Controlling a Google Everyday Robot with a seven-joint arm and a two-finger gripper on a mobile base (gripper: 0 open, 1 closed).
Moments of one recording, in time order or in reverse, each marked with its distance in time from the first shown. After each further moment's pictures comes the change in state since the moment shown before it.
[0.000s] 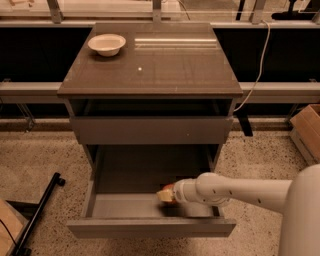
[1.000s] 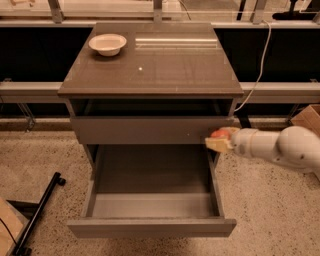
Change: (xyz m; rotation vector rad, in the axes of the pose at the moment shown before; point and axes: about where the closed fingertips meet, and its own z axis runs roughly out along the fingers) arm -0.153 -0.073 -0.262 0.069 -0.333 -0.183
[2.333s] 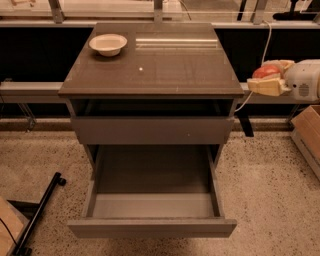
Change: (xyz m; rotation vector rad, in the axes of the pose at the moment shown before) arm -0.190 -0.038 -0.163 0.056 -0.119 -0.306
